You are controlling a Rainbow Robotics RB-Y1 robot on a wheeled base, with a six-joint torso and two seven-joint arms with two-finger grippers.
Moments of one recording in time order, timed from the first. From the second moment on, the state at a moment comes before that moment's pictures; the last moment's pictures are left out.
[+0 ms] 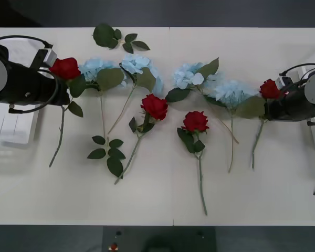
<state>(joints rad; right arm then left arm) -0.75 -0.84 0.61 -0.91 -1.18 0.91 1.54 -0.49 0.67 -0.01 -1.62 0.89 1.33 -1.58</state>
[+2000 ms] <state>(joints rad) -0.47 -1.27 0.43 -1.39 -2.34 1.01 2.33 -0.48 0.33 -0.36 -1.64 1.89 0.56 -1.98</state>
